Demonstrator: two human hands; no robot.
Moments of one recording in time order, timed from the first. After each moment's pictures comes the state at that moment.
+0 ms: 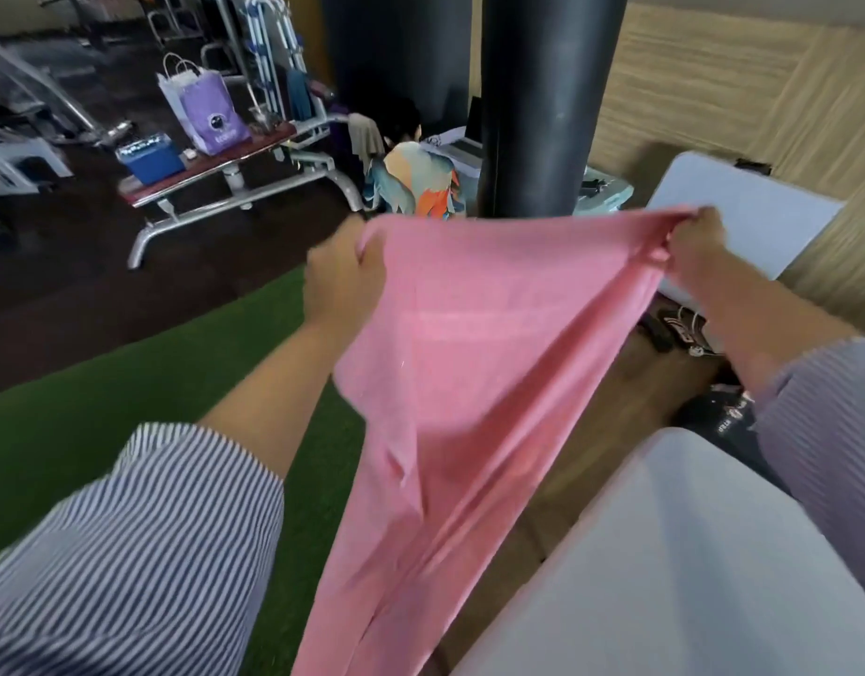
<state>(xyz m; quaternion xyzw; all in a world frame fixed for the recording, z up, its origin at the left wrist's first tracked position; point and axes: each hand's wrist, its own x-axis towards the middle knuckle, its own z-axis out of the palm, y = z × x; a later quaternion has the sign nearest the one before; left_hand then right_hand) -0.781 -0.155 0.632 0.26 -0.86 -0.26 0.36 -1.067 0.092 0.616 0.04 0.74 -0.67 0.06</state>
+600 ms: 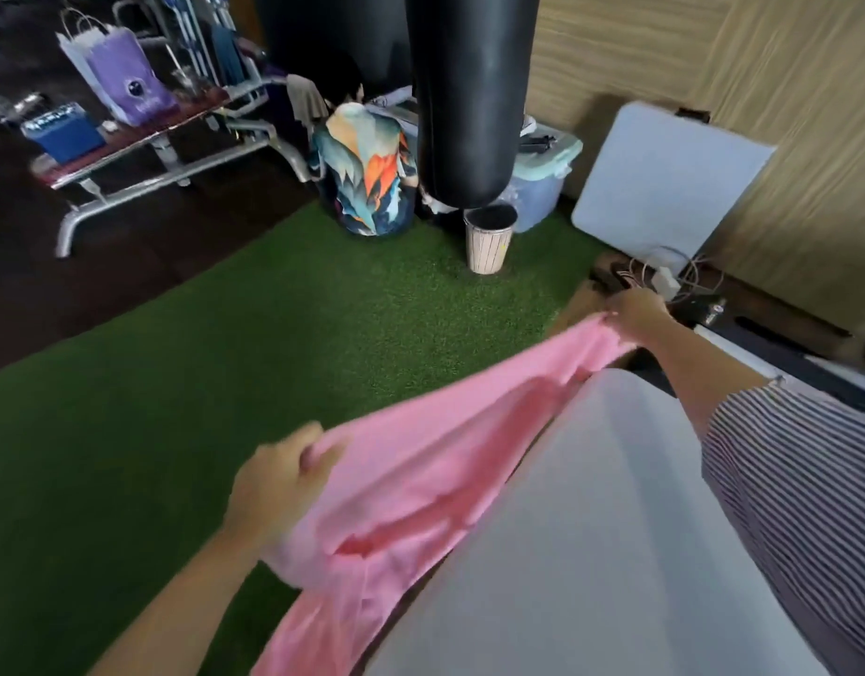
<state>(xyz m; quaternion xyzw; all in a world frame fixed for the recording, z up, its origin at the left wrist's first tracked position) -0.639 -0.080 0.489 0.26 -0.93 -0.26 0.06 -1.025 0.198 0.500 -0.14 0.96 -0.22 0.14</state>
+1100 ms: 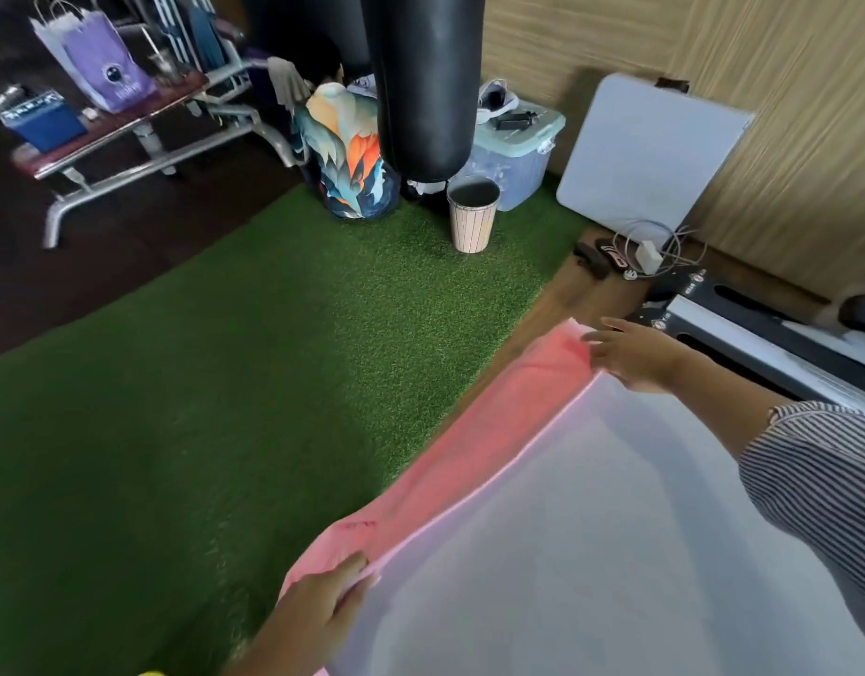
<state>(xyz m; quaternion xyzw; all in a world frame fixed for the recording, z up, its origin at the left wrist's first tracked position) -0.531 0.049 0.417 0.16 -0.93 -0.32 -0.10 -0.970 0.316 0.455 -0.60 0.76 0.24 0.01</state>
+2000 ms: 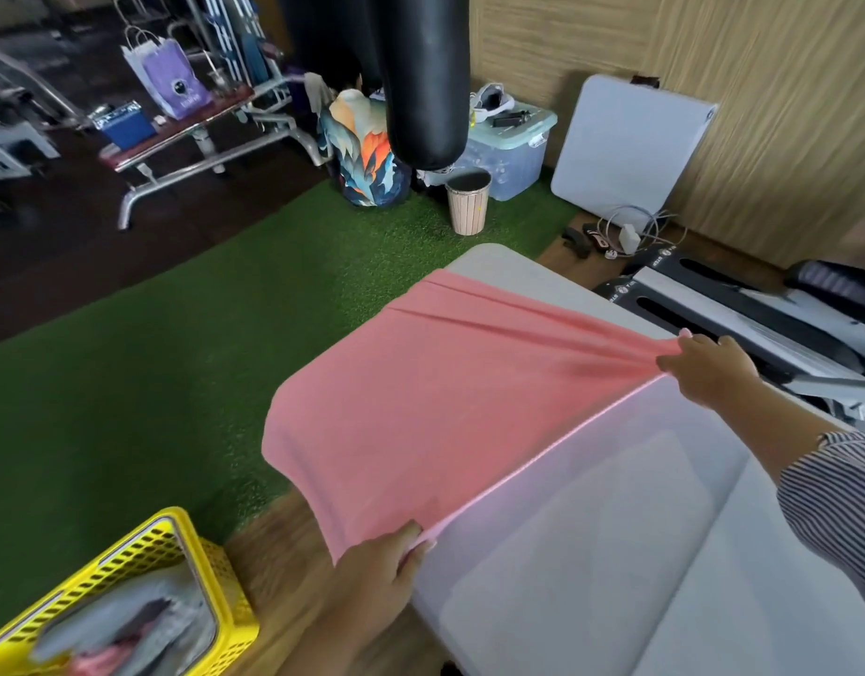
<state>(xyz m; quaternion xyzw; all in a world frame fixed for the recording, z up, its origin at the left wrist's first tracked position) -0.400 0.382 0.436 0.18 -0.95 -0.26 -0.05 -0.788 0.636 0.487 -0.30 0.89 0.32 0.06</state>
